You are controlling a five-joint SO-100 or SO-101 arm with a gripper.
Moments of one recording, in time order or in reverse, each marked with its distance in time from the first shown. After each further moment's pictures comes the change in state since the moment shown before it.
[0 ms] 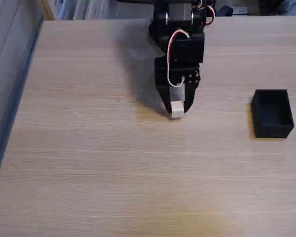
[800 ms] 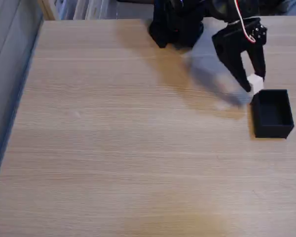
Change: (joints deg) arm -33.5 13.4 0.0 -6.9 4.9
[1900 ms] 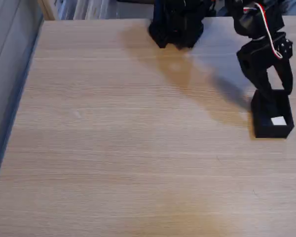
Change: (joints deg) arm -2.9 -18.2 -10.6 -6.9 3.5
